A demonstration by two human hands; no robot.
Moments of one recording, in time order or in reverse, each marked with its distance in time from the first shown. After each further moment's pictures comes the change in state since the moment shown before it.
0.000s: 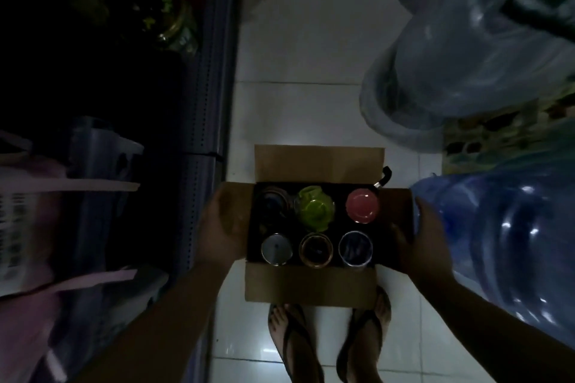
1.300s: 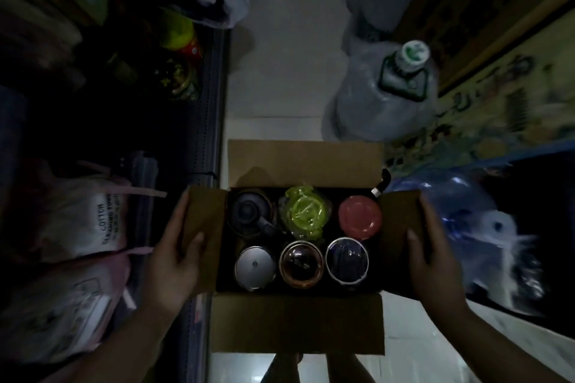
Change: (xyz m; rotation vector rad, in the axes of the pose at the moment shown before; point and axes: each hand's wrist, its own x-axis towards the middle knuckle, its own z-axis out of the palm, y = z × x) left_hand -0.157 0.108 -0.131 -0.219 0.048 0.264; right_hand -0.119 -0.096 -0.184 0.020 0.183 0.006
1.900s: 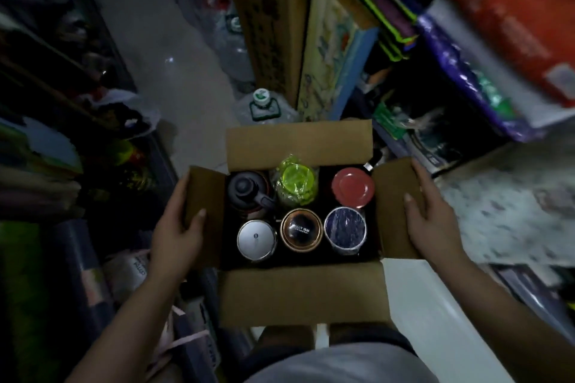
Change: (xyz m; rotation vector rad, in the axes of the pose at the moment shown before) left_hand -0.117 0.266 -0.064 0.142 -0.350 0.387; right_hand -0.214 -0.083 -0.259 0.187 0.387 0.287
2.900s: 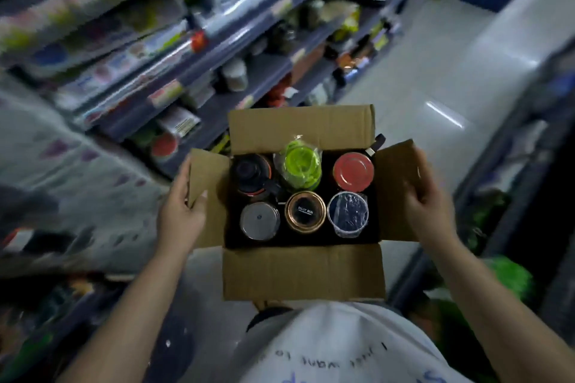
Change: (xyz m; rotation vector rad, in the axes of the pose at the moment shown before) left_hand -0.314 0.257 0.416 0.241 -1.558 0.904; right_hand -0.491 0.160 -0.163 0.160 1.423 1.221
